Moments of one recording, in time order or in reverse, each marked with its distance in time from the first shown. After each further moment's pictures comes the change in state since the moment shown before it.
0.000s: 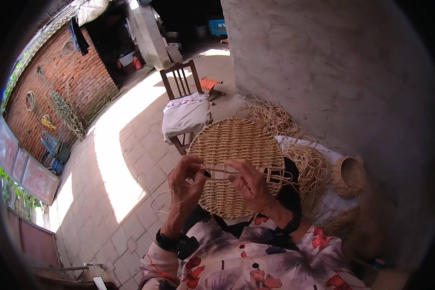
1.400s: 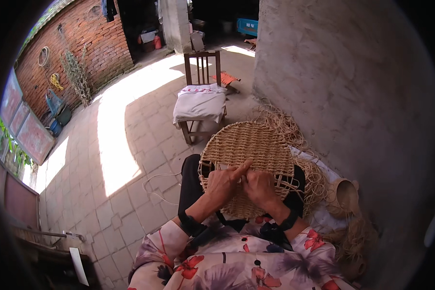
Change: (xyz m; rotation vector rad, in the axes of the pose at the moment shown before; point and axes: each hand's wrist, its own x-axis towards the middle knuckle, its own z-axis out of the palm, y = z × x) left_hand -0.028 -0.048 0.048 0.485 -0.339 0.221; right_hand -0.007 0.045 0.017 -0.678 -0.342 0.013
